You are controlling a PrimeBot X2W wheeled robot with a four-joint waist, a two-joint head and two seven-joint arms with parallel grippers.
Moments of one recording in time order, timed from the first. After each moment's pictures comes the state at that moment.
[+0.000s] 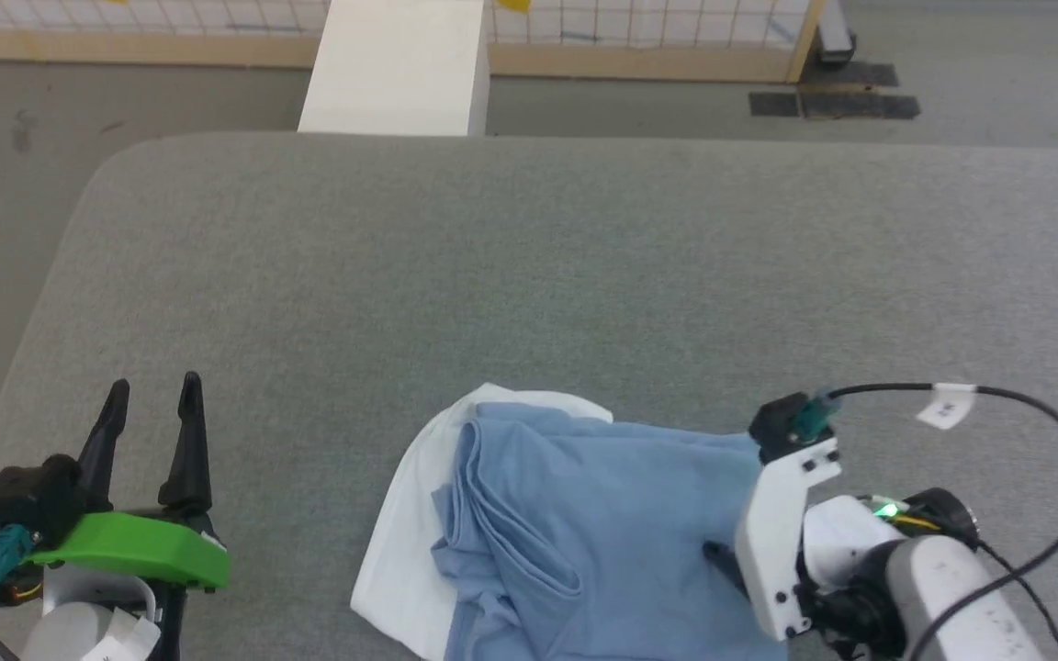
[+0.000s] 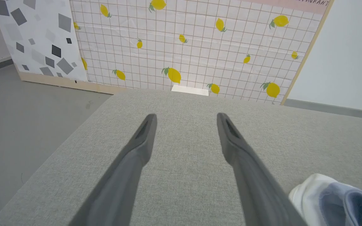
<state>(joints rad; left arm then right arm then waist) -0.09 0.30 0.00 0.17 -0.42 -0.10 -0.26 -0.17 -0.10 0.22 0.07 0.25 0.13 1.01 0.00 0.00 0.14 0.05</state>
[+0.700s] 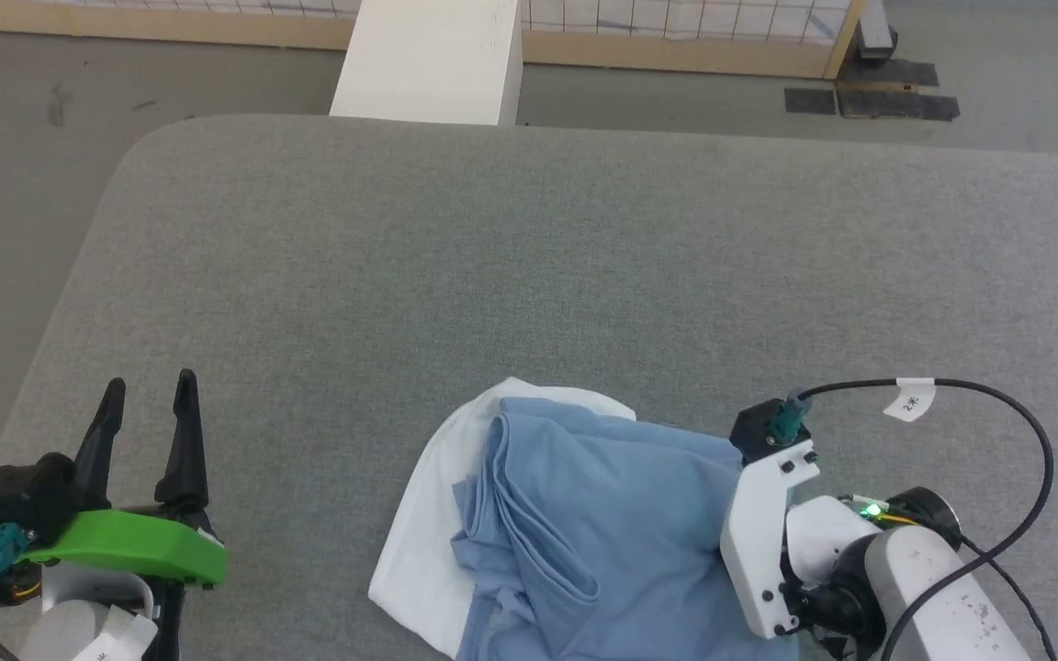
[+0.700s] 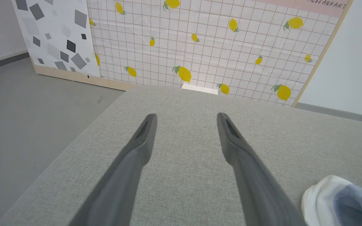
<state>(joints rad) -0.10 0.28 0.03 0.19 -0.42 -0.12 -0.26 -0.22 -0.07 0.24 0.18 0.22 0.13 1.03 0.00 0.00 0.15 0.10</state>
